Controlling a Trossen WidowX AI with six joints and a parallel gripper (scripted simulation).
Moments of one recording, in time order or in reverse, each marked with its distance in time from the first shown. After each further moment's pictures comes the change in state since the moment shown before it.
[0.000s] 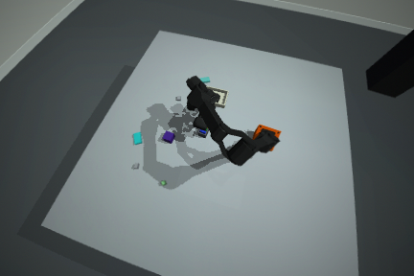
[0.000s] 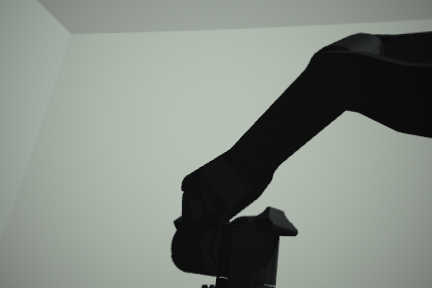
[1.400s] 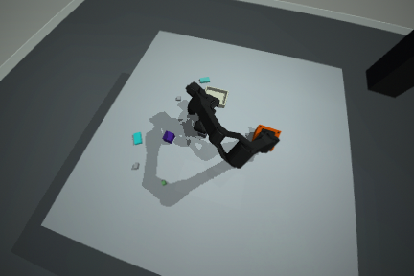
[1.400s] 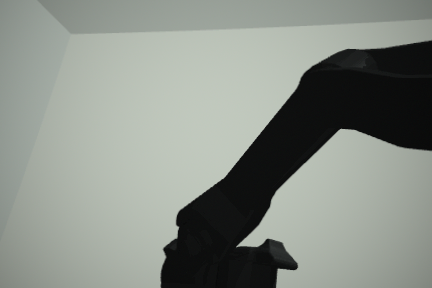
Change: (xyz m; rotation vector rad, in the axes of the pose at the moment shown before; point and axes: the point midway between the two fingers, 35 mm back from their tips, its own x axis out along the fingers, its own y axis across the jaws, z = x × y) arm 0.030 0.004 -0.002 0.001 0.005 0.004
